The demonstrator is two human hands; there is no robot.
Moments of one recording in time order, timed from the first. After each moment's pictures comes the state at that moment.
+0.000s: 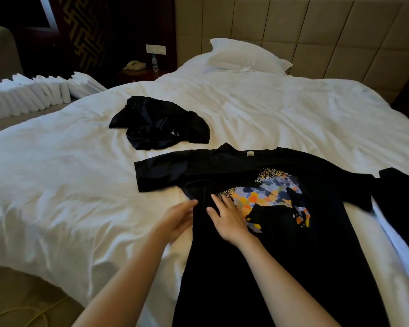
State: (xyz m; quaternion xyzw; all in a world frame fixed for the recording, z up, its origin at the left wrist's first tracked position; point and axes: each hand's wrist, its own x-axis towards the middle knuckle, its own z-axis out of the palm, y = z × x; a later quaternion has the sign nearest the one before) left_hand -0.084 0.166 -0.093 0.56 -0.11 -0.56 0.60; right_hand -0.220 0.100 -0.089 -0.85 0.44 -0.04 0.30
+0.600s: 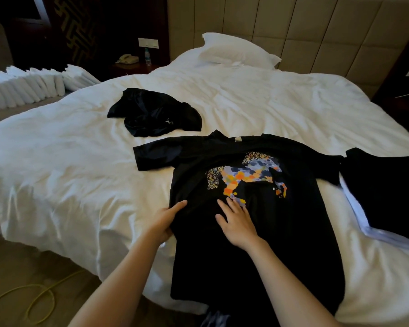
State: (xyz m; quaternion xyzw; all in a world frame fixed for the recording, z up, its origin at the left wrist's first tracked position) left_hand -0.118 0.240 -0.098 0.62 -0.10 -0.55 0.55; right_hand -0.300 0.159 -0.091 -0.87 0.41 0.03 0.28
